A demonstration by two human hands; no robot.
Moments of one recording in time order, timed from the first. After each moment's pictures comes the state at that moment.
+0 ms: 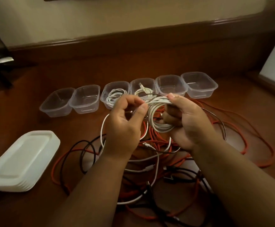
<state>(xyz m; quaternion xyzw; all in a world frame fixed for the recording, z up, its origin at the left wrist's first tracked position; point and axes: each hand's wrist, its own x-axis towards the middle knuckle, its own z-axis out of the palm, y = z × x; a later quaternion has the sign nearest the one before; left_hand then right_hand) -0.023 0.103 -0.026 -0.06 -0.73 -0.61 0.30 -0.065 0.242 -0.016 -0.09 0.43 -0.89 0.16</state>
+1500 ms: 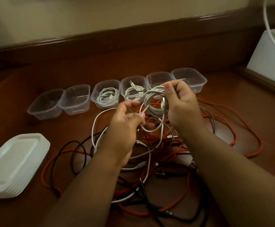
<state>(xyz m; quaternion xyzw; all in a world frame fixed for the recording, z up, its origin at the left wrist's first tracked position) -0.016 0.120 -0.024 0.04 -0.70 -0.71 0.07 -0.076 0.254 -0.027 -0.15 0.67 -0.72 -0.11</state>
